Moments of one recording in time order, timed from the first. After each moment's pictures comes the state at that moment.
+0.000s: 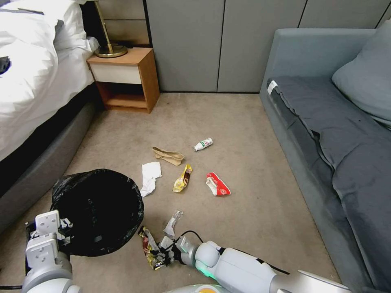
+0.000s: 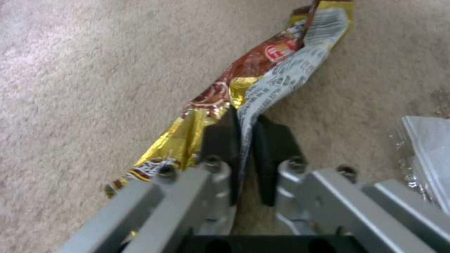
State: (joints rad) left arm 1.82 -1.61 -0.83 -2.46 0.00 0.60 -0.31; right arm -0.73 1.46 -0.78 0.86 0.45 0.09 -0.24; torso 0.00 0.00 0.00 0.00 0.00
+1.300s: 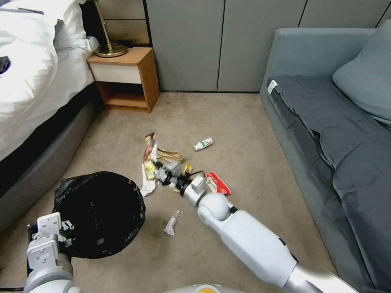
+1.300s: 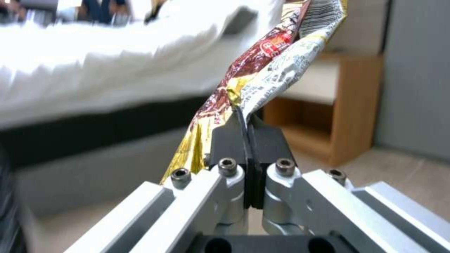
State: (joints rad) left arm 1.84 -1.61 -0.83 -2.46 -0.02 0.61 -0.31; right arm -0.72 1.37 -0.24 1.44 0.44 0.18 -0.14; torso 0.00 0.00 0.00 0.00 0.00
